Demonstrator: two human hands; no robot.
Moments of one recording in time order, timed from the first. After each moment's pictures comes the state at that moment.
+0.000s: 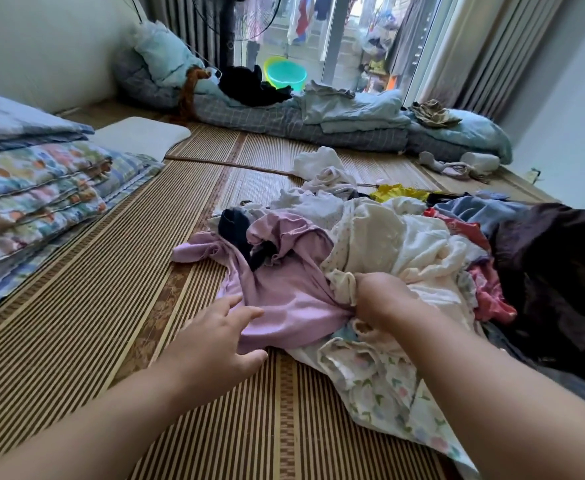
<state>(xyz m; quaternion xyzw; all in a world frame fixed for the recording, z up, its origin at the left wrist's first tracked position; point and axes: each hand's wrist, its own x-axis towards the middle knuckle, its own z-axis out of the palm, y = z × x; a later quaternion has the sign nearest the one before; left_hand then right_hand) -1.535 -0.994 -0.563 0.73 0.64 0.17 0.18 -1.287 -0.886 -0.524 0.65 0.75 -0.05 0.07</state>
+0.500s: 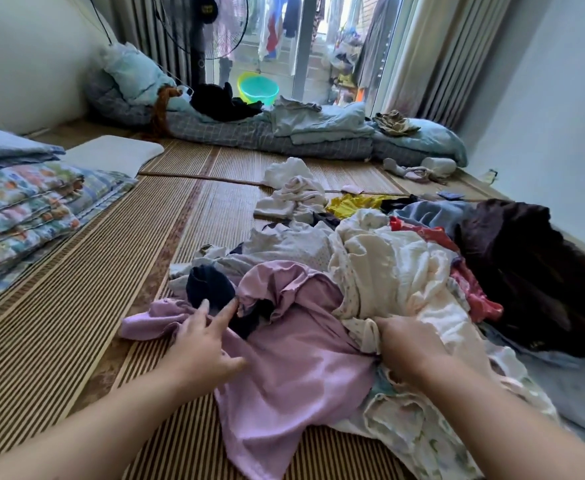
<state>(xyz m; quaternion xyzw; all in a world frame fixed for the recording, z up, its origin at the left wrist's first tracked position) -1.511 -0.989 -0.587 0.69 0.68 0.13 0.23 -1.199 -0.978 -0.535 0.65 0.76 0.01 0.06</state>
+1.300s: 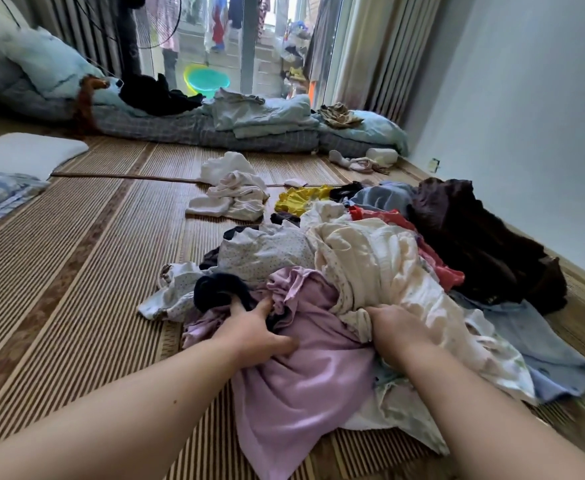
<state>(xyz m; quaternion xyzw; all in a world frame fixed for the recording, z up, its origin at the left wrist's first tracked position) -1.336 -0.932 -0.572 0.71 0.62 0.07 0.33 -1.087 -0.971 -0.537 0.72 0.69 -0.05 0.01</state>
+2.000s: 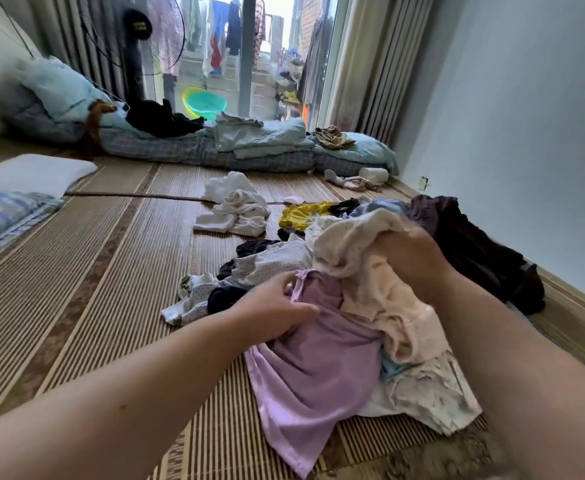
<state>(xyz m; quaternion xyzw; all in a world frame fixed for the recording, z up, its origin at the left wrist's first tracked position) -1.341 -0.973 -0.482 0.71 0.50 0.25 0.43 -1.138 -0.995 -0.397 0.60 0.60 -0.24 -0.47</state>
